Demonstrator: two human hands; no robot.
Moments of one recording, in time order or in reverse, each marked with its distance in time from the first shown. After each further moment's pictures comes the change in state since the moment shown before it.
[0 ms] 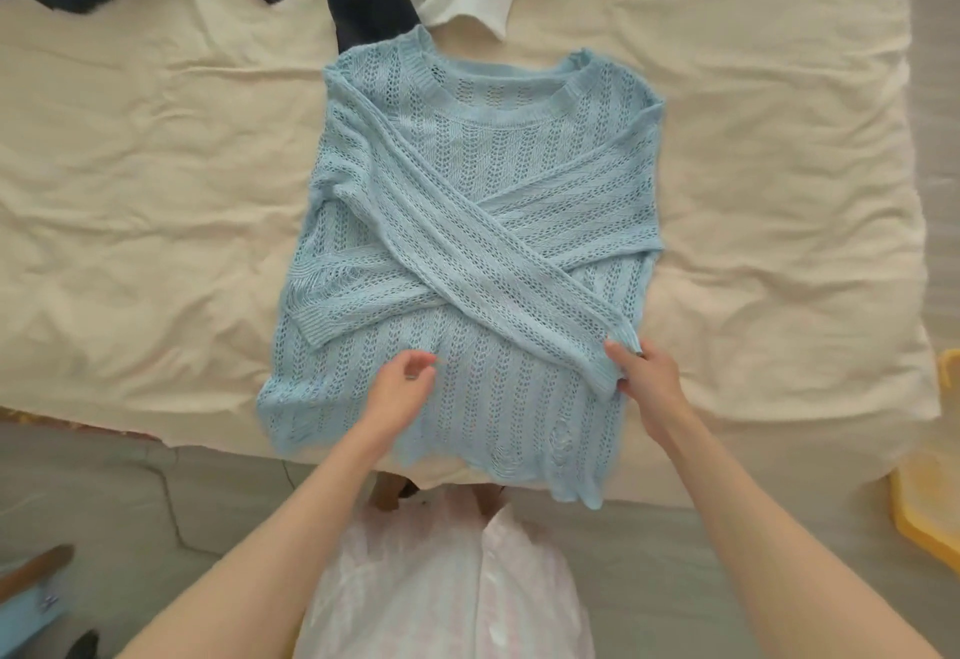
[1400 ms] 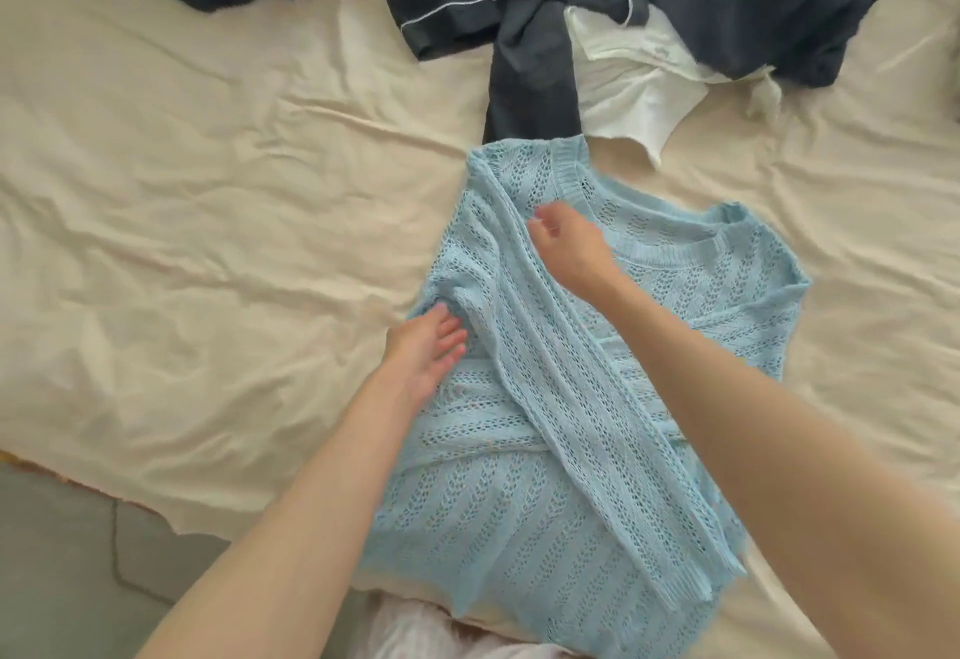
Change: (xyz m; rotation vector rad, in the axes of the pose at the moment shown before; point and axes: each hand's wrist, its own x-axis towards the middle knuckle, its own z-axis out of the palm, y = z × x) left_hand 0.138 0.081 -0.138 -1.120 0.048 -0.394; right_hand 0.064 -0.231 0.283 -0.972 -0.199 -0.644
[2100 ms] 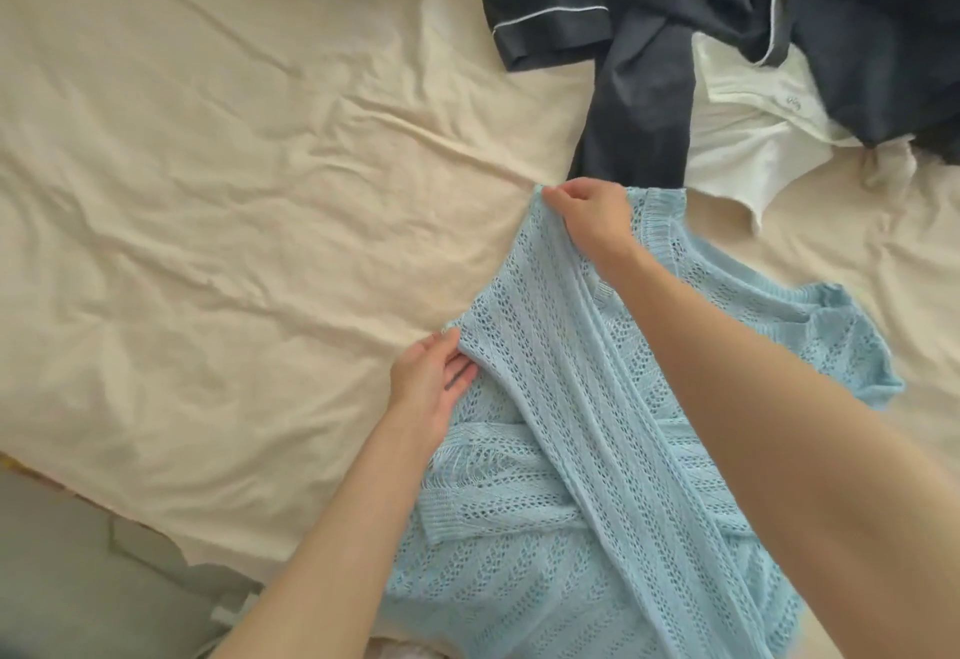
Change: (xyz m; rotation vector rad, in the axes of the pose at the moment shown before) left_hand 0.035 0.042 -0.032 -0.218 0.058 0.010; right_hand 0.117 -0.058 0.039 0.236 0.056 0.121
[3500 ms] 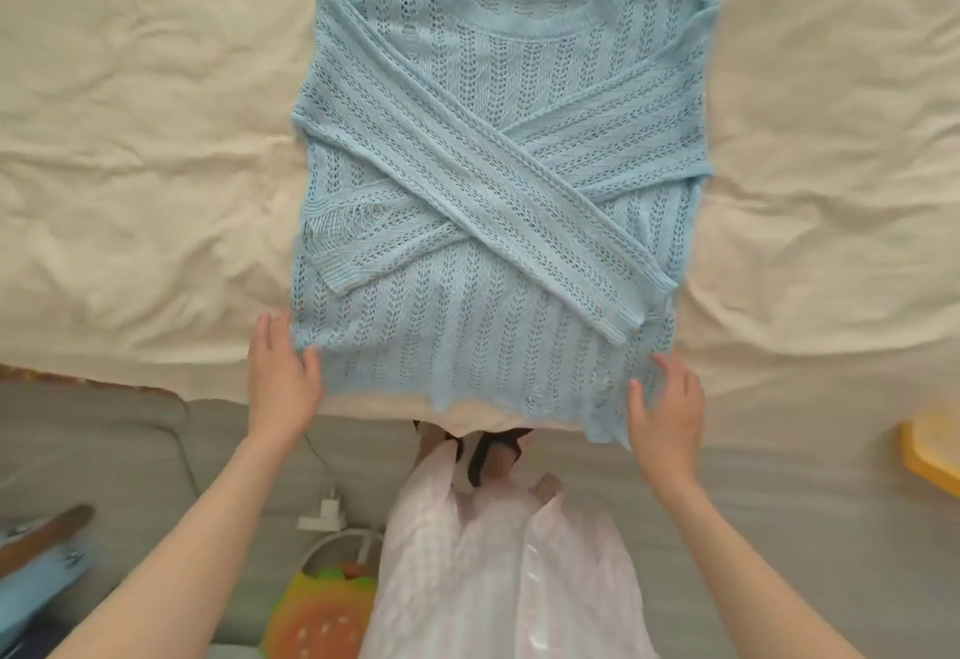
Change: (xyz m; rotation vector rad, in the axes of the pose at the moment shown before) left_hand -0.084 -0.142 -0.190 1.666 0.208 0.906; right_hand -0.427 0.366 -0.023 -0.117 0.488 0.240
